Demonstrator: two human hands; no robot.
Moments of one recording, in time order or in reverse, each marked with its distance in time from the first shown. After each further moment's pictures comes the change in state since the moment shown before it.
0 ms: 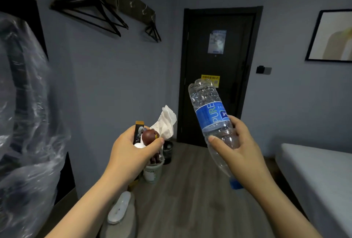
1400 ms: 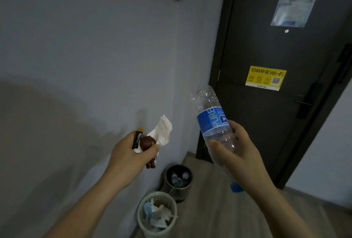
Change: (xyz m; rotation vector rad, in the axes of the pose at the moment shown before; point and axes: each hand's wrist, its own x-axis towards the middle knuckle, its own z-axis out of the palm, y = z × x) left_hand 0.737 -0.424 0.139 0.123 0.018 -0.150; right_hand 0.695 0.395 0.367 0.059 -0.220 0.114
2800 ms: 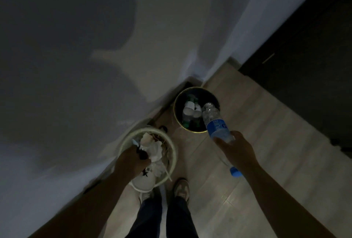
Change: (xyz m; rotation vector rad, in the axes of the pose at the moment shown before) left_hand 0.220 -0.580 0.286 0.527 -0.373 -1.155; right_hand 0.326 0.659 0.209 -0.552 -0.606 0.869
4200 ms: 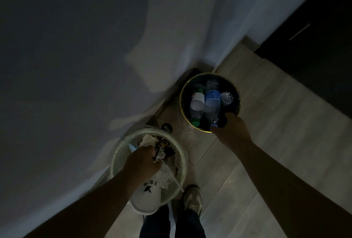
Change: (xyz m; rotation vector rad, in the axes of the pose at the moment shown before) left_hand 0.125 -0.030 0.072 0.317 -0.088 0.189; right_hand 0.128 -0.005 0.113 -0.200 -0.028 -0.026
